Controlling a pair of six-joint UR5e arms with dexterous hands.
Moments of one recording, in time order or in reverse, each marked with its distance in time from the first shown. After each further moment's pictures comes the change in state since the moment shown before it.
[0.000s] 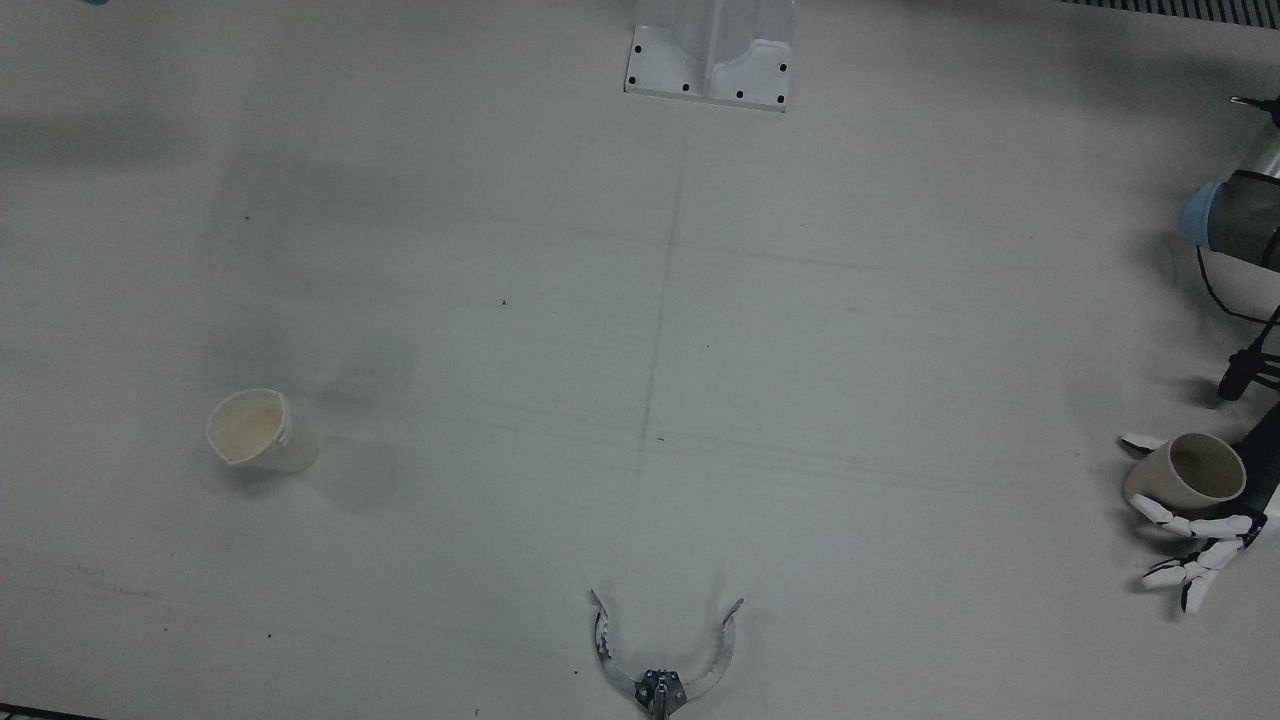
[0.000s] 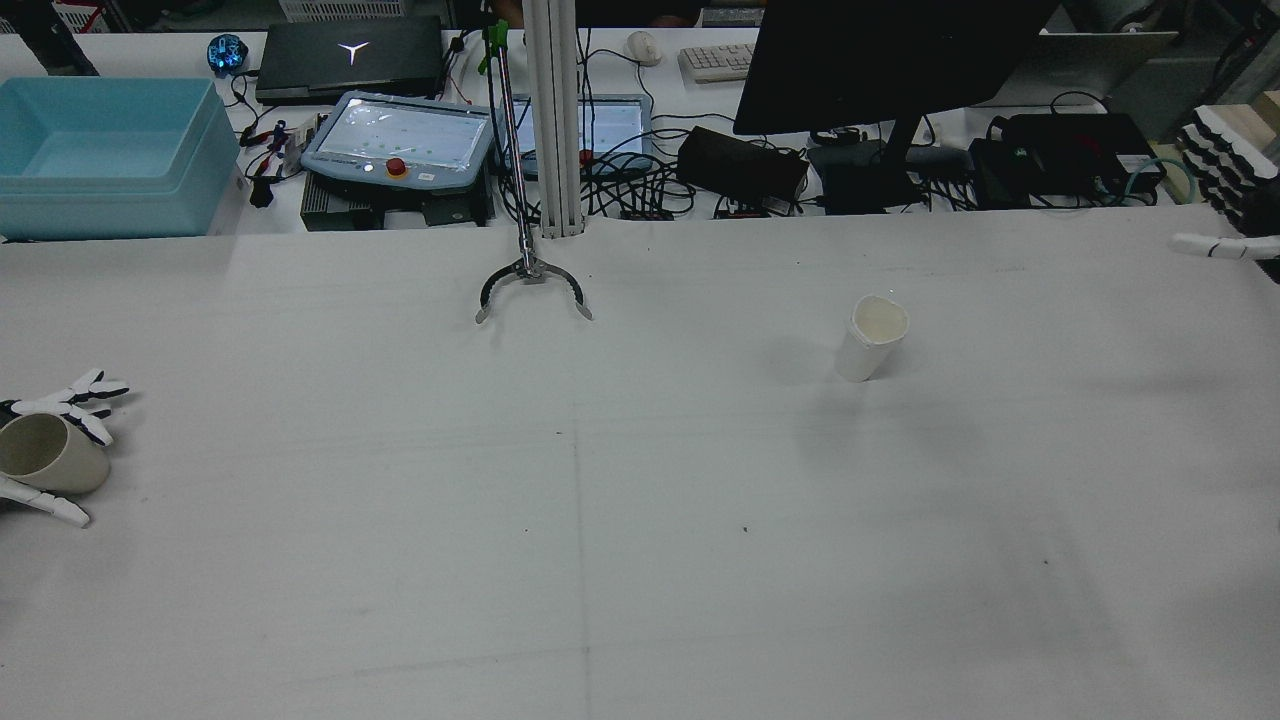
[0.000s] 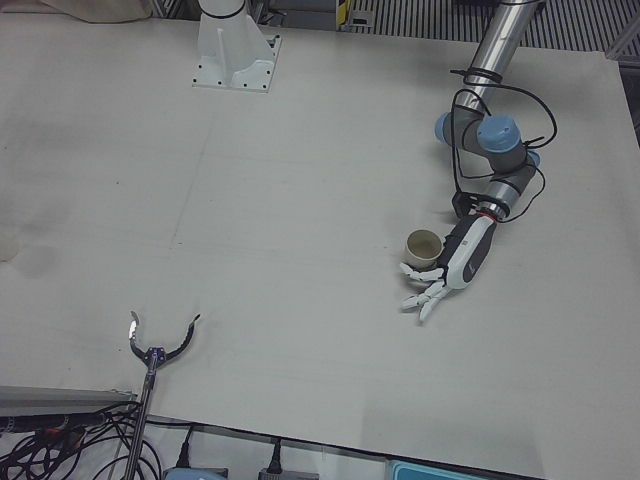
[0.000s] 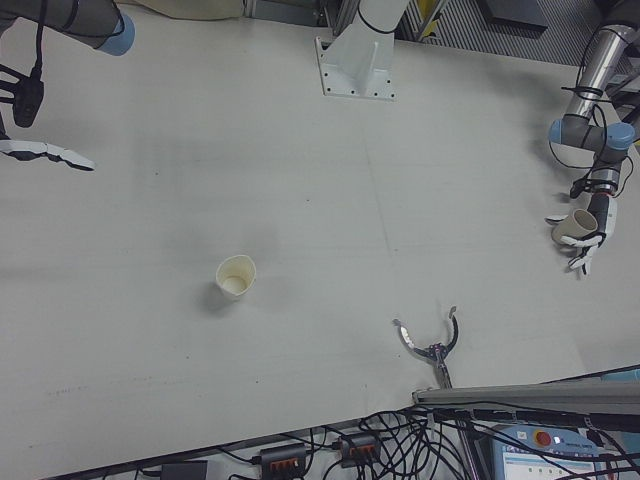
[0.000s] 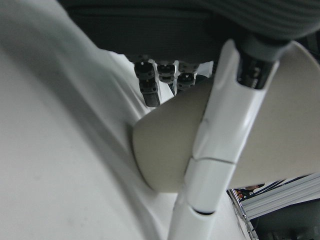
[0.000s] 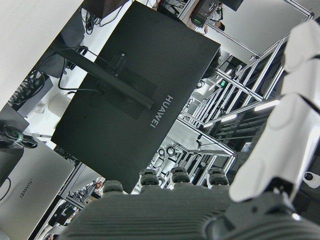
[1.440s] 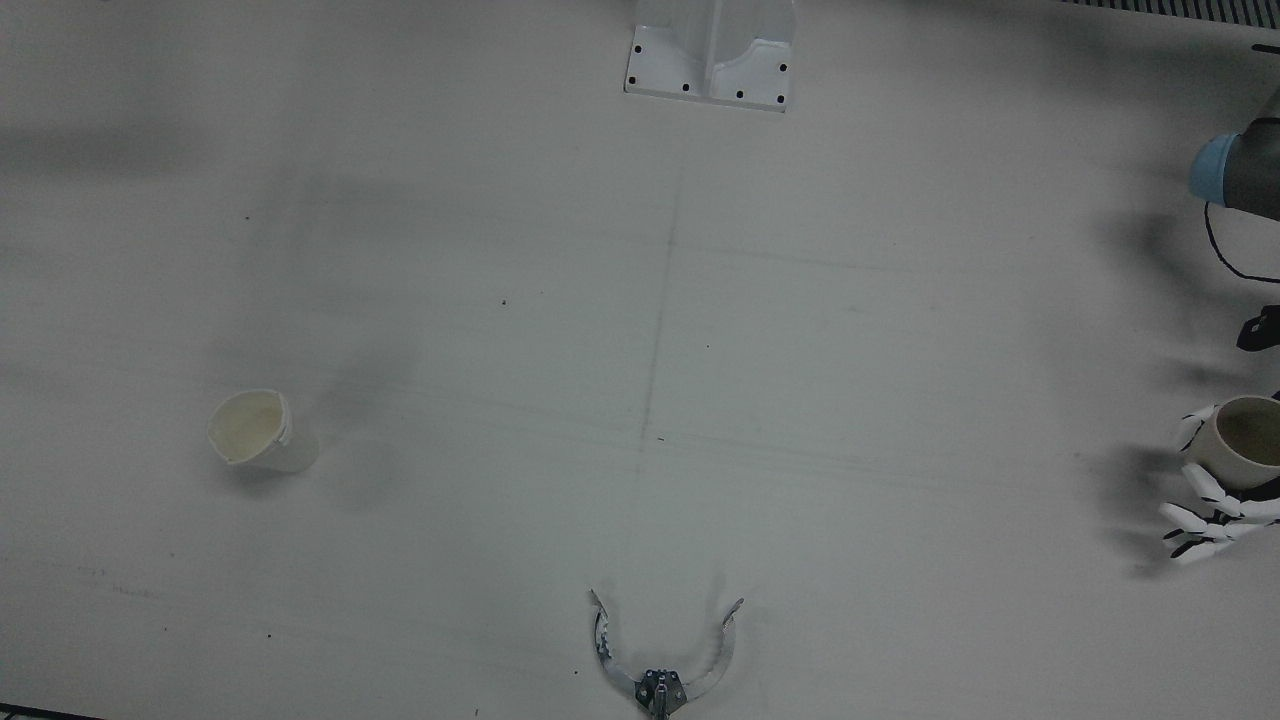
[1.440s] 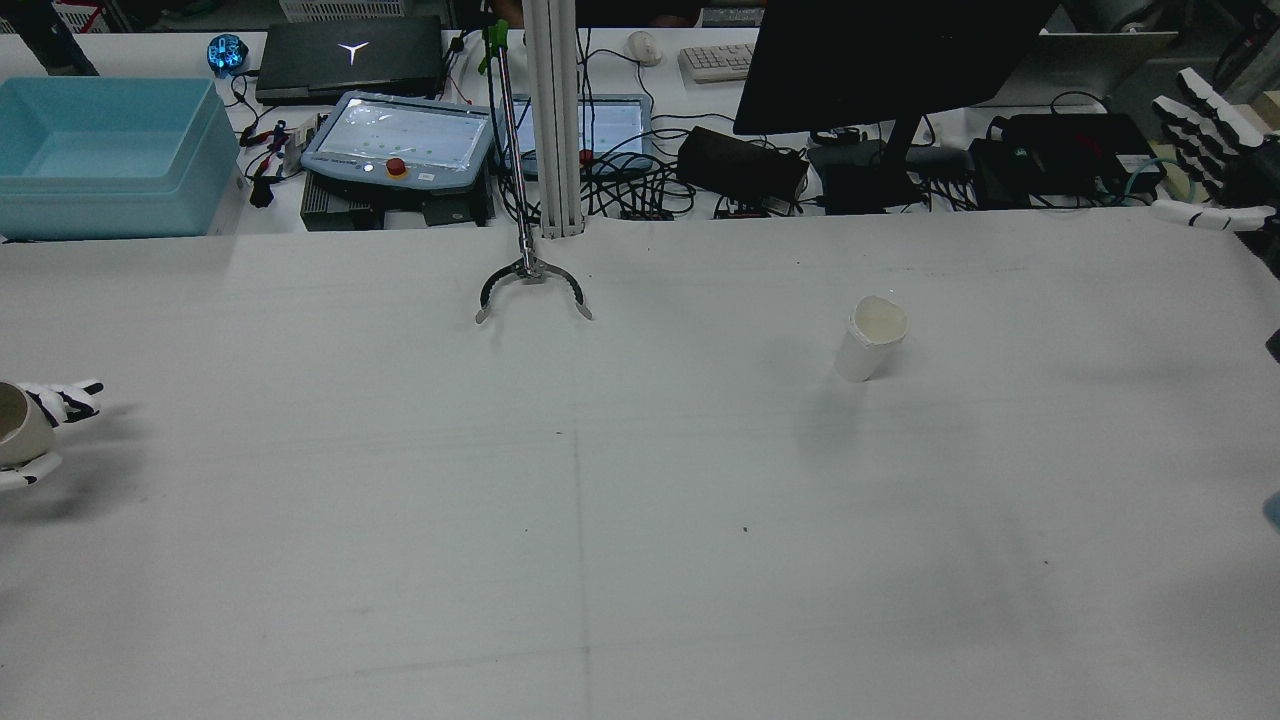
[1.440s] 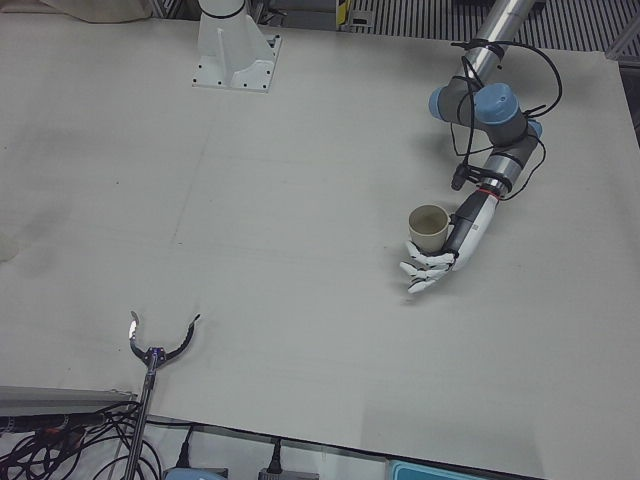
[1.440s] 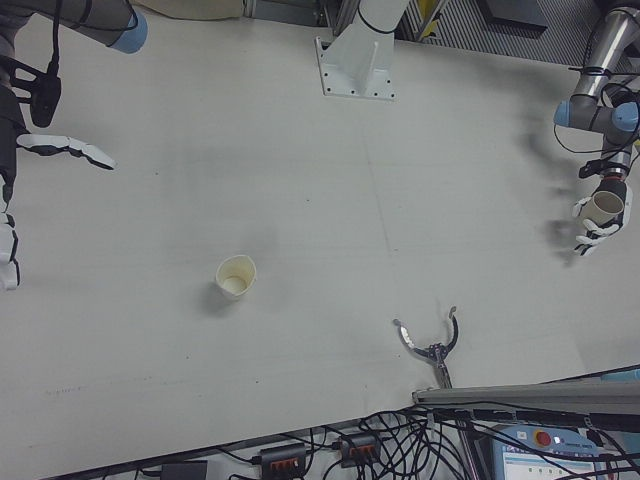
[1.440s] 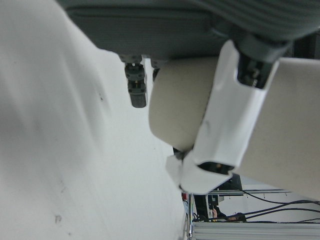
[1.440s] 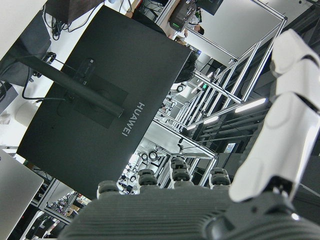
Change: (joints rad) left arm -0.013 0.100 -0.266 0.238 0.011 -0.390; right arm -0.003 0.034 0.042 -0.006 0.004 0.014
